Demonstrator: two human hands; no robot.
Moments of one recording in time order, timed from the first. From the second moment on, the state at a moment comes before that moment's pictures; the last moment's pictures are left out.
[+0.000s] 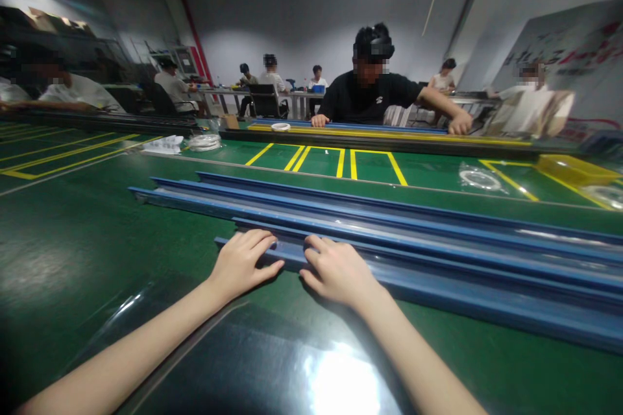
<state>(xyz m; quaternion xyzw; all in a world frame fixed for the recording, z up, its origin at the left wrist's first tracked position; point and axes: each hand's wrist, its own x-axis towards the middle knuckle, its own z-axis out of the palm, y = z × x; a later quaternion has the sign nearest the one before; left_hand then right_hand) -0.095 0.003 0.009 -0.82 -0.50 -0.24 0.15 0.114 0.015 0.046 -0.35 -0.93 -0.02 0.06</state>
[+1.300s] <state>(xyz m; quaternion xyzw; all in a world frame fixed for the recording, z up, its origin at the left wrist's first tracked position) -0.095 0.003 0.008 -0.82 -0.50 -0.25 0.15 0.115 0.015 0.045 -0.35 -0.93 -0.02 0.07</state>
